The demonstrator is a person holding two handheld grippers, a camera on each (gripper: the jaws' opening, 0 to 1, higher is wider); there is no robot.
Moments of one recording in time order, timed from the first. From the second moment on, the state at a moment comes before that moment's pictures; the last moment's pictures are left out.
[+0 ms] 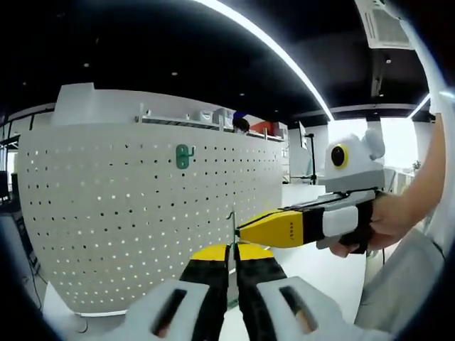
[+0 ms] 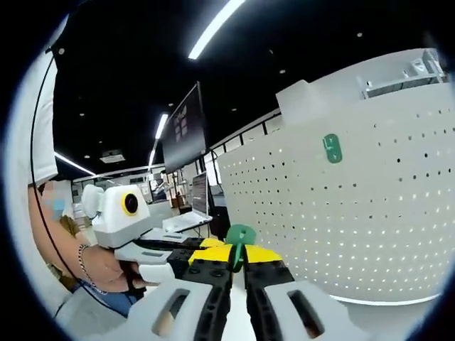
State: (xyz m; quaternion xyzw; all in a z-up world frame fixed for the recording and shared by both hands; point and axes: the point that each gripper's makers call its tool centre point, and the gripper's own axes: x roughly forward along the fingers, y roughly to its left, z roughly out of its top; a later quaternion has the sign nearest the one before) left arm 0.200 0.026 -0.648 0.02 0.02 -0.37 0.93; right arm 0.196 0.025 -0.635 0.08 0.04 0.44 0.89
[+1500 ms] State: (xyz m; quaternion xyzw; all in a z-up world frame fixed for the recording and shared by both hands) left arm 0.198 0.009 -0.675 0.04 0.08 -0.39 0.91; right arm 0.193 0.020 -0.635 0.09 0.06 0.44 0.89
